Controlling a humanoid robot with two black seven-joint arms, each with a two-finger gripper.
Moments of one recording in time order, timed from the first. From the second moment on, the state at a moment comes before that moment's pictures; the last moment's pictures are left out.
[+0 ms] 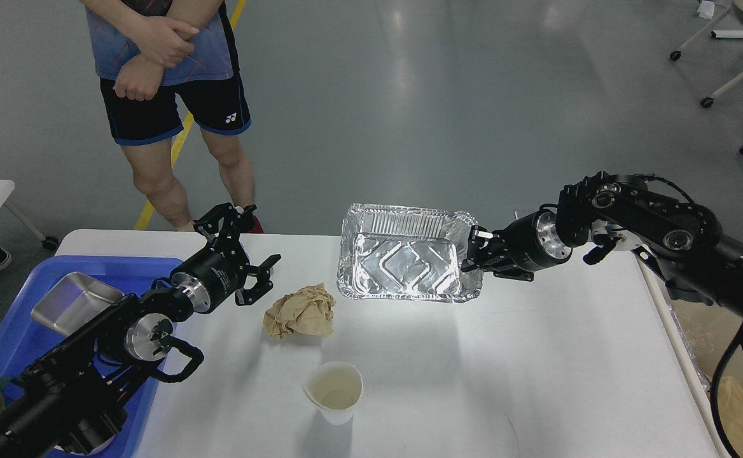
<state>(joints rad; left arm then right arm) -0.48 0.30 -0.75 -1.10 0.23 -0.09 0.01 1.05 -0.36 0.29 0.89 -0.61 0.69 -0.38</state>
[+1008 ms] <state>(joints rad) -0.50 1.48 -0.38 -1.74 0.41 -0.26 0.04 1.04 -0.36 0.30 0.89 -0.61 0.68 -0.38</state>
